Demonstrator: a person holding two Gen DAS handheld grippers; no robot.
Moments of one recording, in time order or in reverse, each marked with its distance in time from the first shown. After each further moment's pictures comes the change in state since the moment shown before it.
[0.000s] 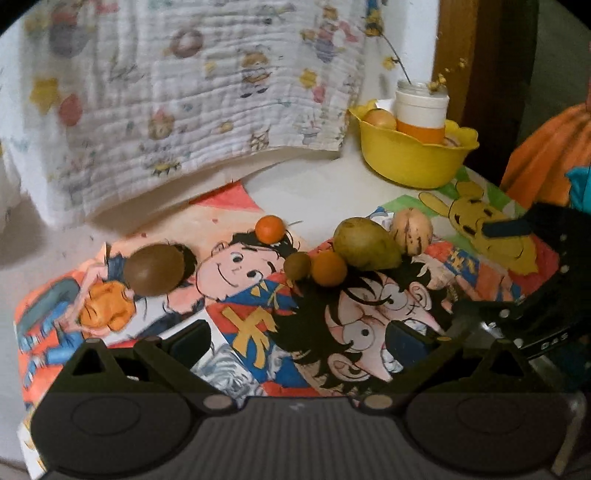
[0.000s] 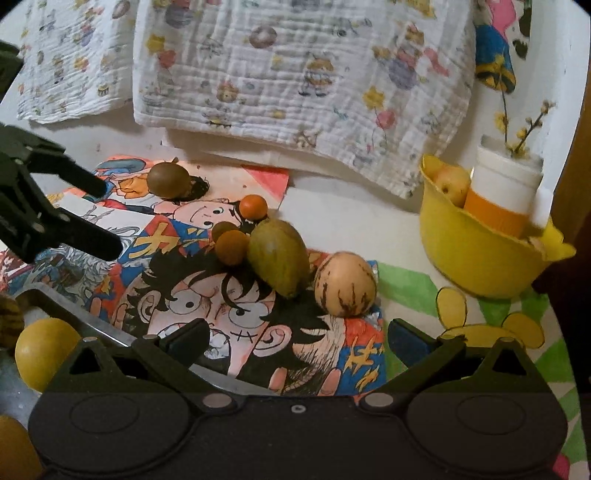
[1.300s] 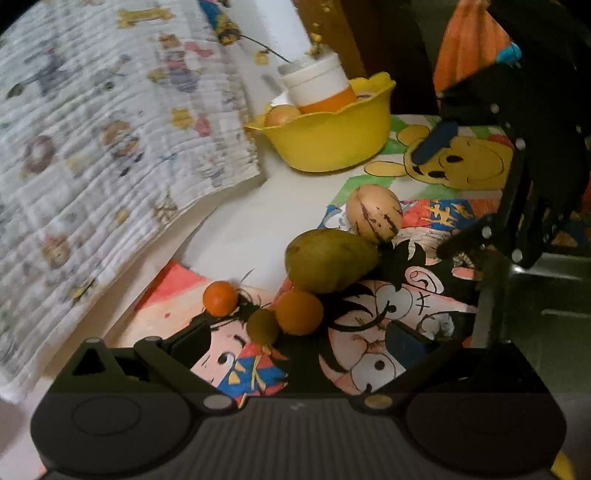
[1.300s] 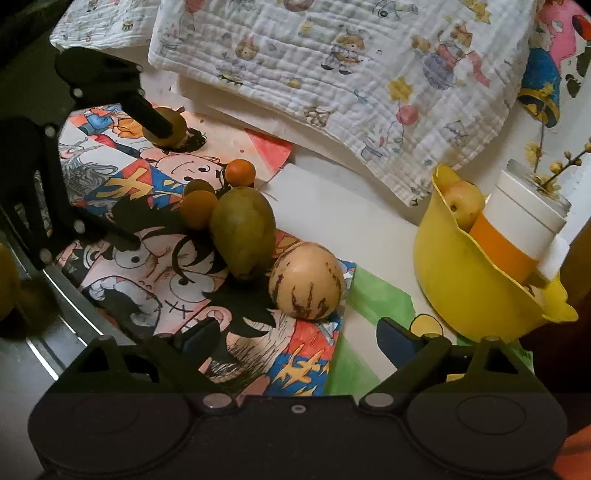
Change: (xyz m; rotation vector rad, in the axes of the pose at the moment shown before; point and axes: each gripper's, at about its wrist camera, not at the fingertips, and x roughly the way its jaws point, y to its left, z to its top) left arm 0.060 -0.041 0.007 0.502 -0.100 -0.014; right arm 0.038 -0.028 0.004 -0.248 0.058 0.004
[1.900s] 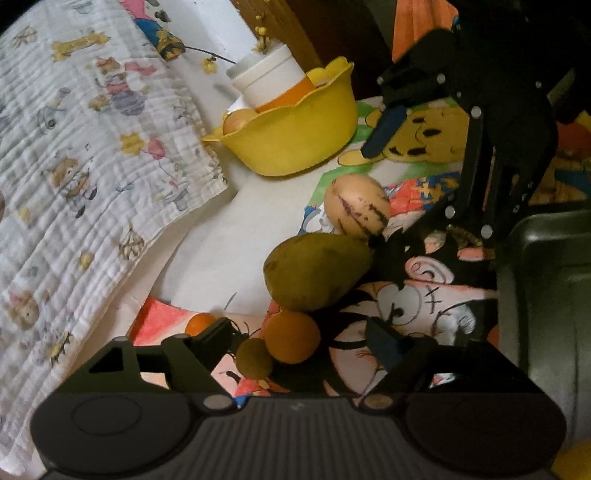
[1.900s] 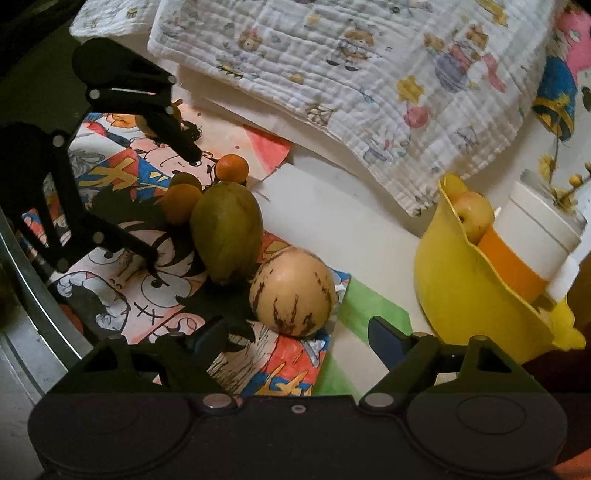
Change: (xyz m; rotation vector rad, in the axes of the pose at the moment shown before) left arm 0.030 -0.010 0.002 0.181 -0.020 -0.014; right arm 0.026 -0.002 0.000 -0.066 -0.017 -0.020
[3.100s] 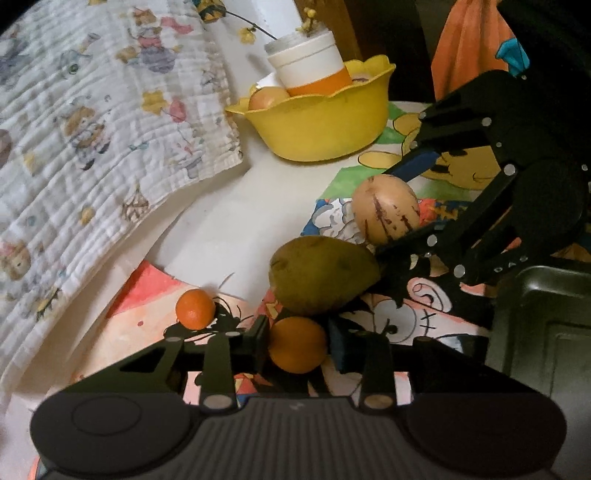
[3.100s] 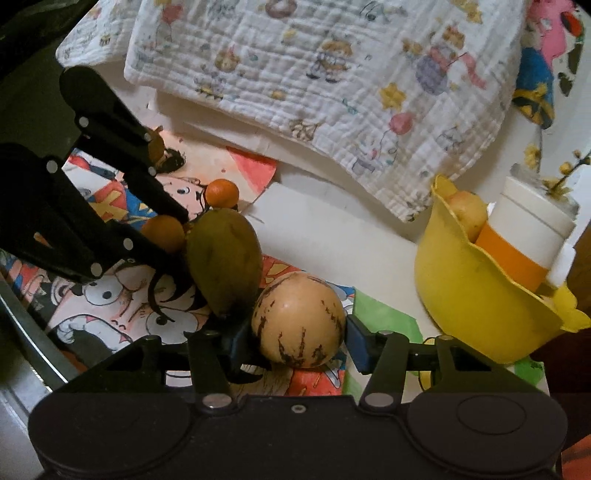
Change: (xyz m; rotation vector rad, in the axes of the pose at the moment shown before) left arm 0.001 0.008 0.004 -0.197 0.067 -0.028; right arm -0.002 0.009 0.002 0.129 -0.065 -0.037
